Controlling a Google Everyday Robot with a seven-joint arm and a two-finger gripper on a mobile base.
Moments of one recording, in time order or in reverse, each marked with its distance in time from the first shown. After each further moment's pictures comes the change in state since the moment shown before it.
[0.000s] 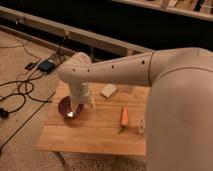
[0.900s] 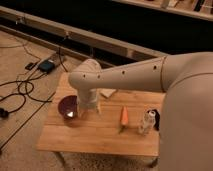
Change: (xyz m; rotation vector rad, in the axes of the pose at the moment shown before) arm 0.025 -0.033 0.022 -0.045 0.012 0.087
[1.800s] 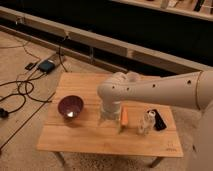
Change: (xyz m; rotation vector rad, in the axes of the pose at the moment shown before) arm 0.022 -0.099 0.033 0.003 0.054 0.091
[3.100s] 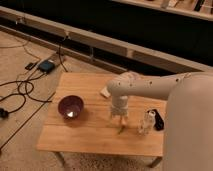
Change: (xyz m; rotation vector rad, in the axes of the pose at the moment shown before) arm -0.051 -0.051 0.062 0.072 0.067 0.030
